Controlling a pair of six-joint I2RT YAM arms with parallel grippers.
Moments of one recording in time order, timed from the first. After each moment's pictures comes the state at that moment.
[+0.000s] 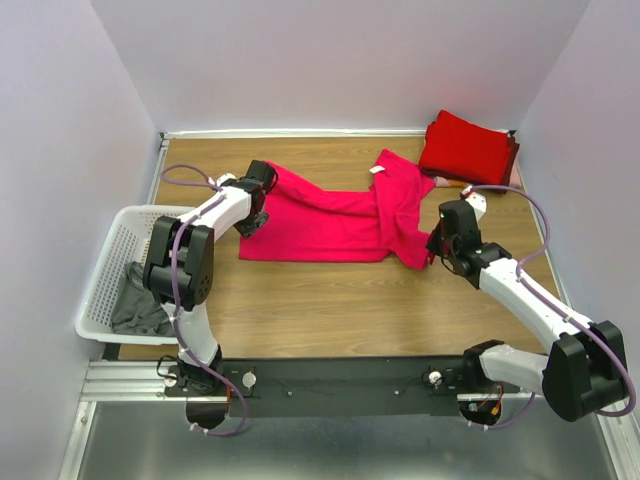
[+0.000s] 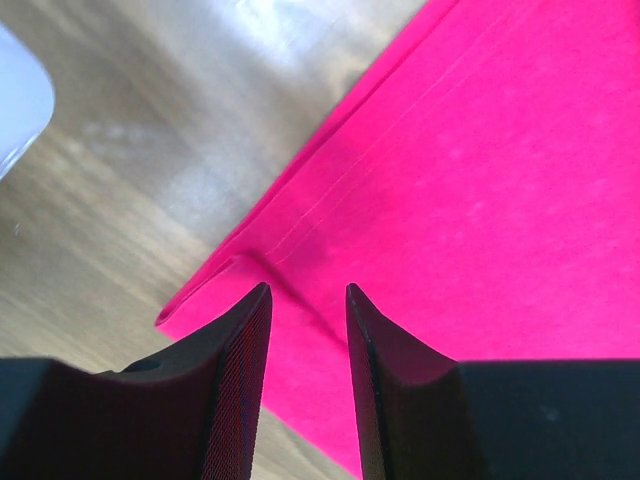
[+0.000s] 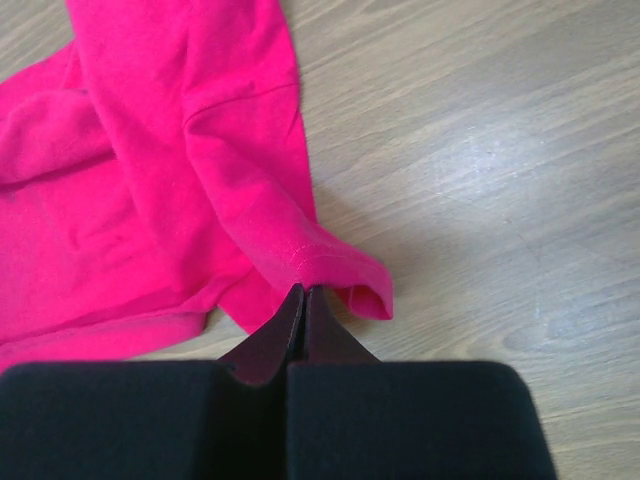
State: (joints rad) left arm -0.29 1.85 1.29 -0.71 -0.42 -1.03; right arm 0.33 1.16 0.71 -0.29 0.32 0.62
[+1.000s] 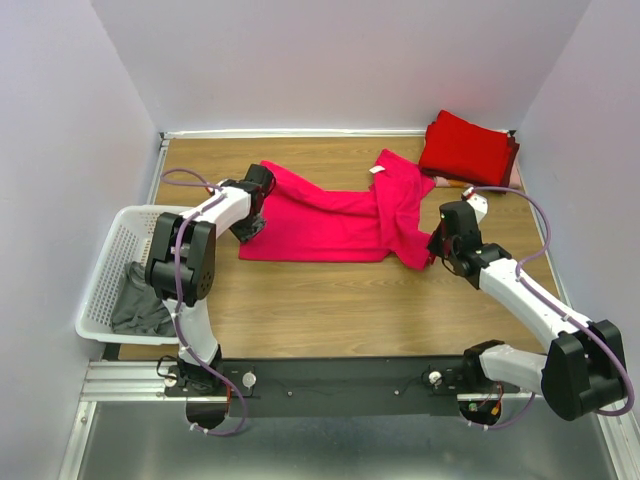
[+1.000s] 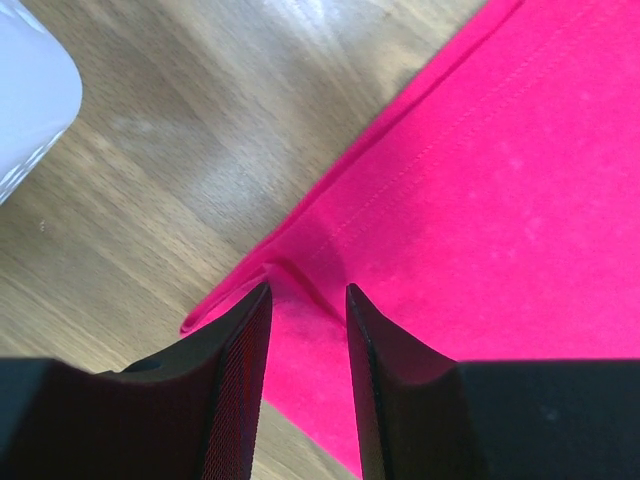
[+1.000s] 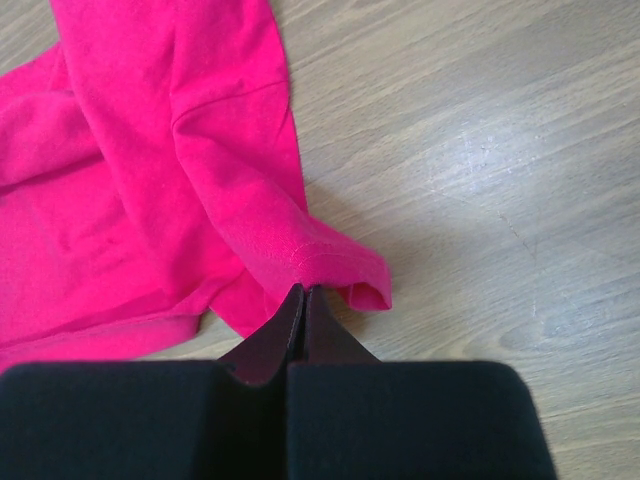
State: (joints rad) left arm -0.27 1.88 1.30 -0.76 -0.42 -1.04; right arm 0.32 1.16 0.70 -0.28 0.32 0.63
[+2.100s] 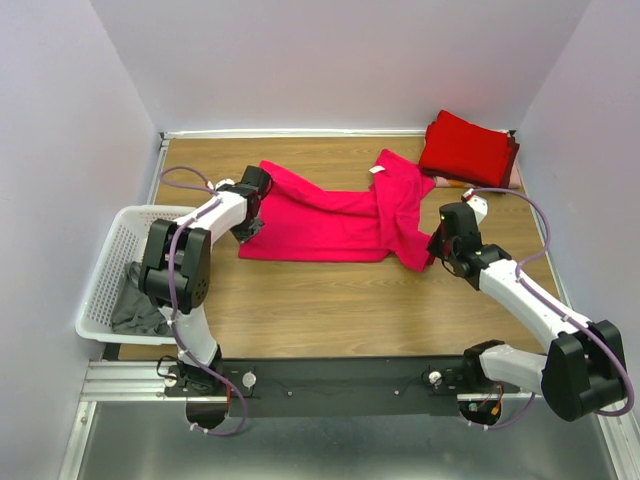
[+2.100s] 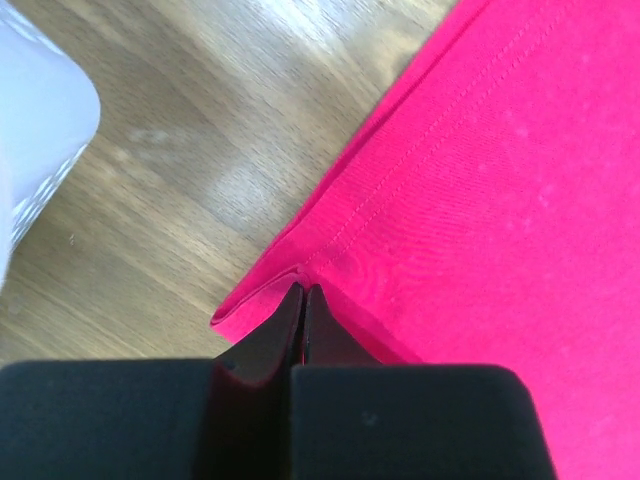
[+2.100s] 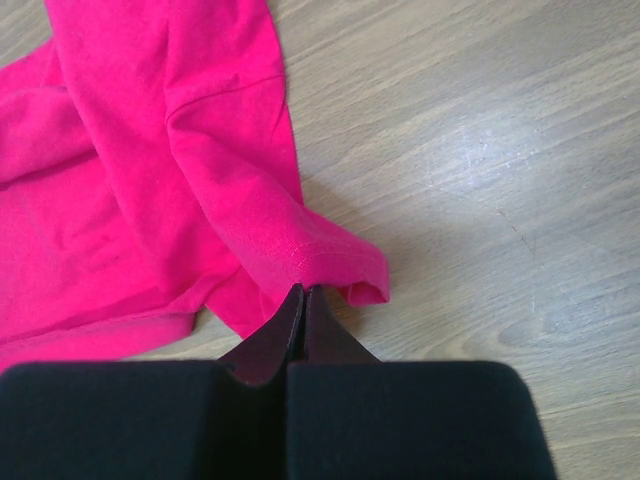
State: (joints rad) left arm -0.26 1.82 1.24 -0.71 -0.41 -0.93; right arm 0.32 1.16 0.69 -0.28 0.32 0.63
